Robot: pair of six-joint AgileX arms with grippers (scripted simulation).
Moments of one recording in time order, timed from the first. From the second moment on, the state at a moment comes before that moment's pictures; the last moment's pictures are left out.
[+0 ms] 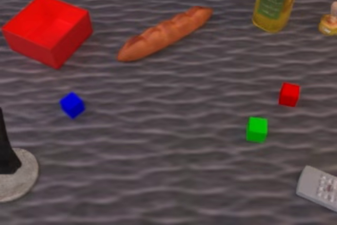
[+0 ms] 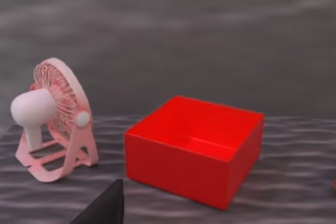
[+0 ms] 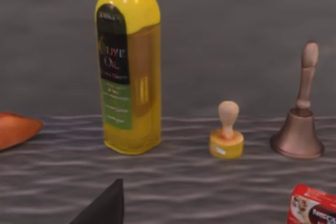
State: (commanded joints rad) left arm 0.00 0.00 0.00 0.00 0.00 0.00; right arm 0.00 0.00 0.00 0.00 0.00 0.00
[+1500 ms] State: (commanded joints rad) left arm 0.00 0.00 0.00 0.00 0.00 0.00; right arm 0.17 1.93 1.59 -1.02 0.01 -0.92
